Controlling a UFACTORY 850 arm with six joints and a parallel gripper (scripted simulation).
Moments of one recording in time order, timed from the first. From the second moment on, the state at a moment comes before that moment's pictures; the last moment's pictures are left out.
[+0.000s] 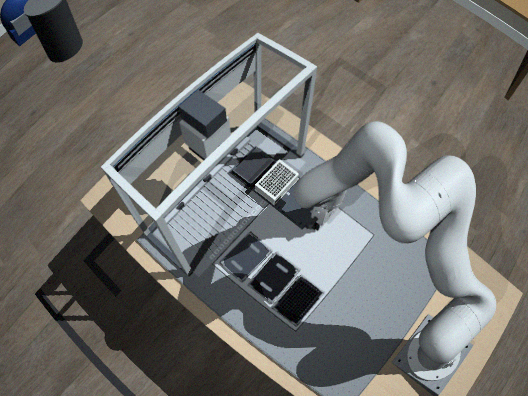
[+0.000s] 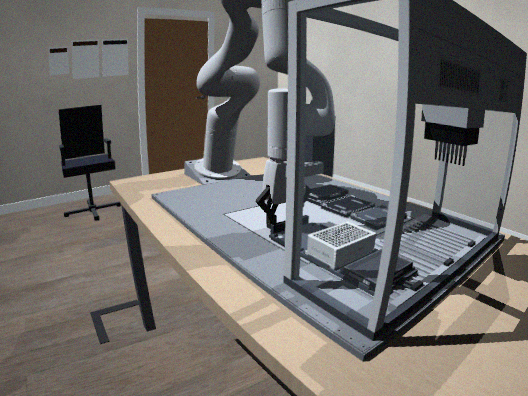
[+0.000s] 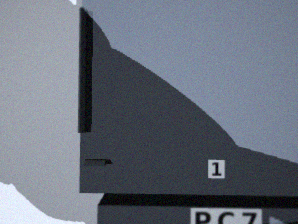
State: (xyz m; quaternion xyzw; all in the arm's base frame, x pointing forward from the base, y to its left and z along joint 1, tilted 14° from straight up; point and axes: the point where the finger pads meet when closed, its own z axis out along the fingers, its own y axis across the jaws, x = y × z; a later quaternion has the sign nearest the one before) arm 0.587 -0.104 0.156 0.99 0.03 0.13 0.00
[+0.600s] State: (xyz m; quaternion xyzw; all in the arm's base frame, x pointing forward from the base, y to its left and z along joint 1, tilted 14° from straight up) arm 0.602 -0.103 0.160 0.99 0.03 0.13 0.00
